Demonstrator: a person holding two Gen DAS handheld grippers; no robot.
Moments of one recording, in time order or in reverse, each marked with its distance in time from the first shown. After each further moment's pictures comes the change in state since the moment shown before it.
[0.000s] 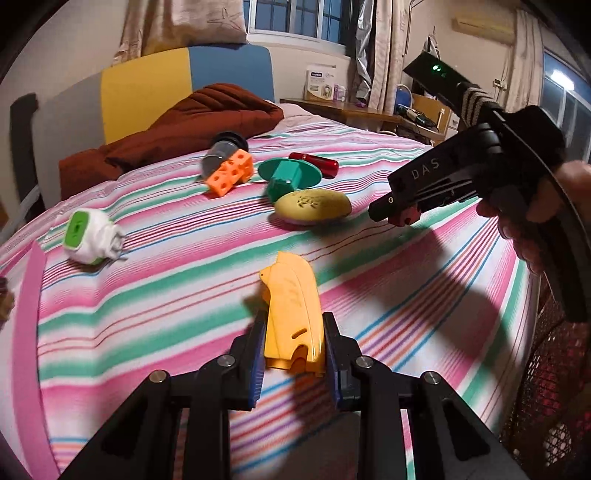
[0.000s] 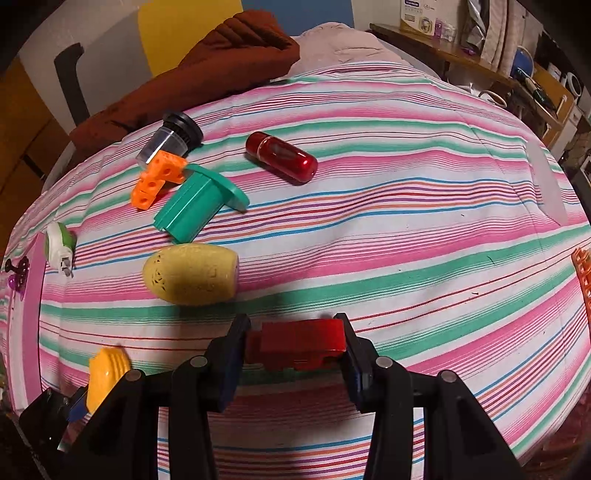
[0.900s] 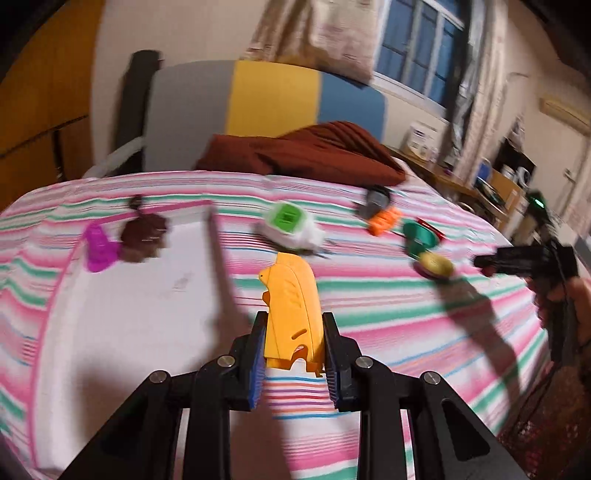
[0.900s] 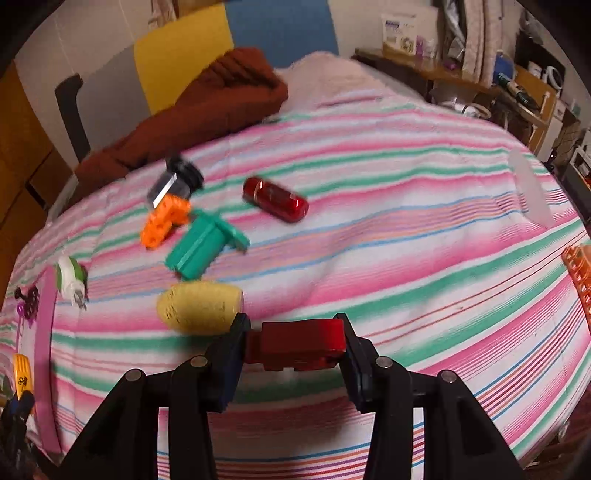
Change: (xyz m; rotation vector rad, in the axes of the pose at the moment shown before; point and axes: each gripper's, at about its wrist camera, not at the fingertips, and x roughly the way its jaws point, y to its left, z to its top) left arm -0.109 0.138 -0.038 -0.349 -0.115 0.195; right arm 0.001 -0.022 0.020 0.065 -0.152 0.007
